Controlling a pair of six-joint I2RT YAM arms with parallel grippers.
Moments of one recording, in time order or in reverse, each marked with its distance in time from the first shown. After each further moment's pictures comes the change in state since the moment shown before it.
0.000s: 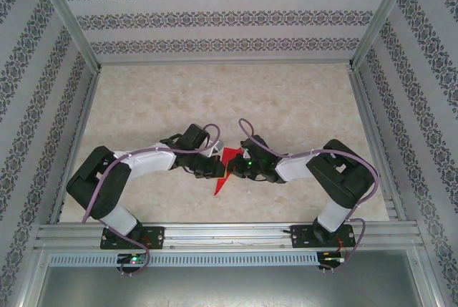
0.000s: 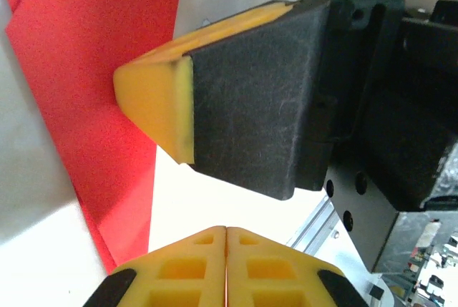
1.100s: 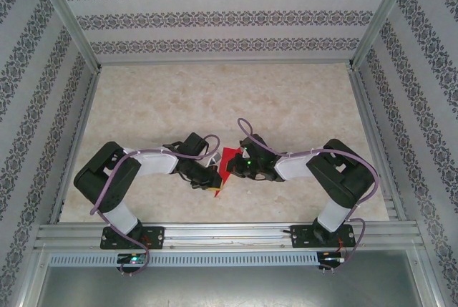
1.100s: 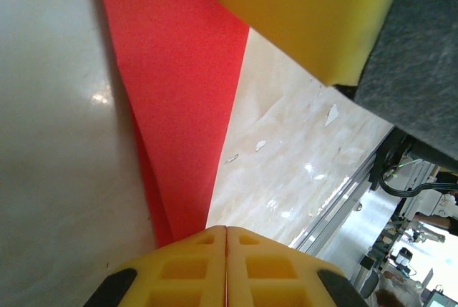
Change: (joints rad) left arm -0.001 0.069 -0.074 0.002 0.058 0.000; right arm 0.000 0.004 0.026 -0.051 -0.001 -0.019
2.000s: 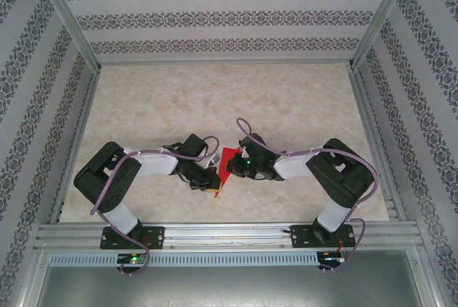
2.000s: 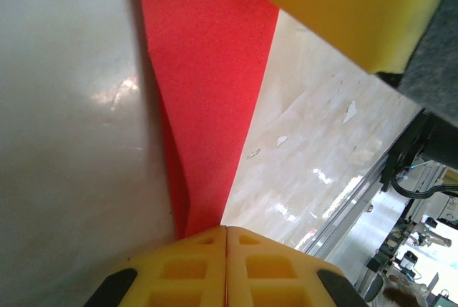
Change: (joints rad) left arm 0.000 0.000 -0.016 0.000 -0.016 0.005; right arm 0.000 0.005 0.016 -0.025 -0.003 -0.019
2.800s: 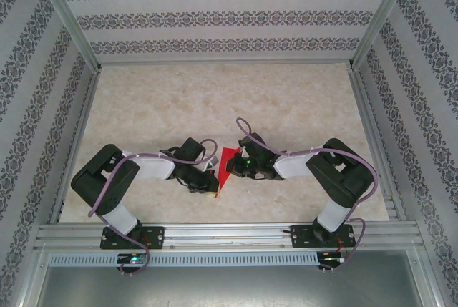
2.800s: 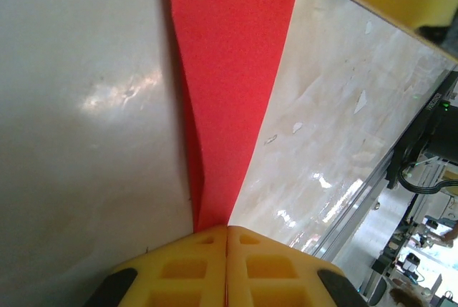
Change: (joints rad) left arm -0.001 -0.031 -0.077 0.087 0.000 -0.008; right arm 0.000 0.003 0.005 -0.006 -0.003 -0.004
